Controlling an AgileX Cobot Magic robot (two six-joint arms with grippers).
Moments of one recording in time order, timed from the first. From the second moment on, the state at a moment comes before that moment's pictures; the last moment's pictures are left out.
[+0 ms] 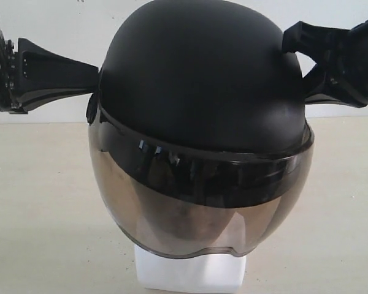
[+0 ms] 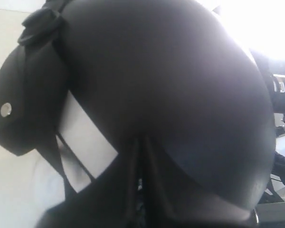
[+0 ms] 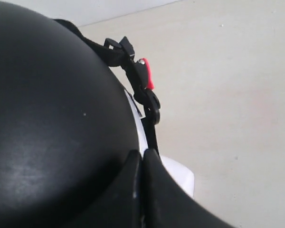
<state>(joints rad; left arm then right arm) 0.11 1.38 -0.95 1.67 -1.20 -2.09 0.35 1.18 -1.06 0.33 0.66 0.18</state>
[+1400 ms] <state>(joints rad) 0.19 1.40 -0.91 1.74 -1.22 -2.08 0.36 1.04 -1.08 0.43 0.72 0.14</state>
